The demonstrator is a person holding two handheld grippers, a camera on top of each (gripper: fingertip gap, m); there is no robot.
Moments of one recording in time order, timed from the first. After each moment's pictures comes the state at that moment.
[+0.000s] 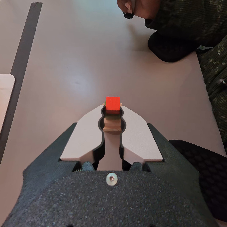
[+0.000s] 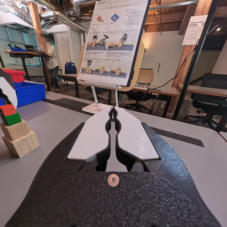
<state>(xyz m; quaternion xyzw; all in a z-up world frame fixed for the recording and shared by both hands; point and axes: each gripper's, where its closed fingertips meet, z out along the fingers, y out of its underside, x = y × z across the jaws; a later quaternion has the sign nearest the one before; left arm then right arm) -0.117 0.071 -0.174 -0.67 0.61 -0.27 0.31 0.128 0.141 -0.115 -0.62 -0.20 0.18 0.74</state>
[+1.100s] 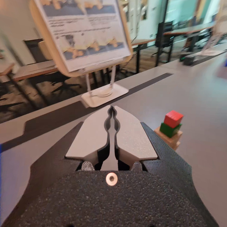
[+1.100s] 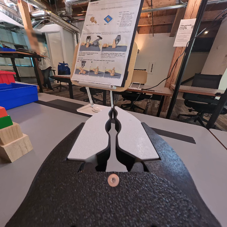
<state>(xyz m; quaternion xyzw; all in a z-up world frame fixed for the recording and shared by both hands) -0.214 0.115 -0.121 -0.72 0.21 -0.11 0.65 0.135 0.143 -0.113 -0.62 -0.18 0.16 0.74</state>
